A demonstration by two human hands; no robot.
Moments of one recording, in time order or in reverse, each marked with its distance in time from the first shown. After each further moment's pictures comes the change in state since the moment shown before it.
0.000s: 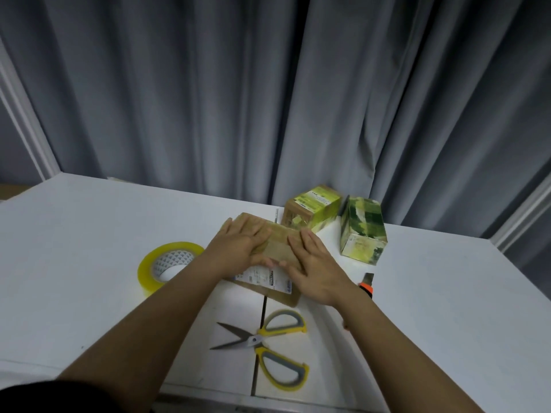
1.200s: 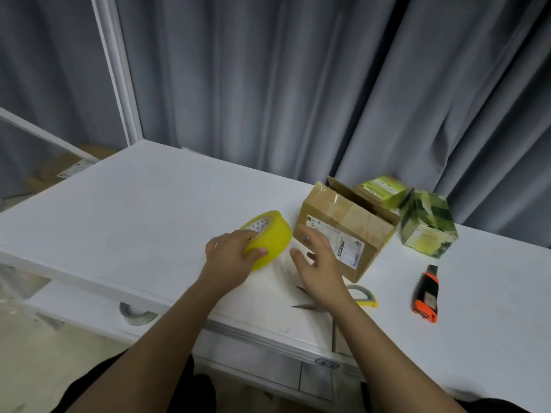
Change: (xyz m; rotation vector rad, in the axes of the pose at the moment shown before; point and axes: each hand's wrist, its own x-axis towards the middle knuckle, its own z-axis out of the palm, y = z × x) left_hand -0.154 -0.069 0.044 -0.551 0.425 -0.413; right_hand -0.016 -0.145 0.078 0.684 0.258 0.005
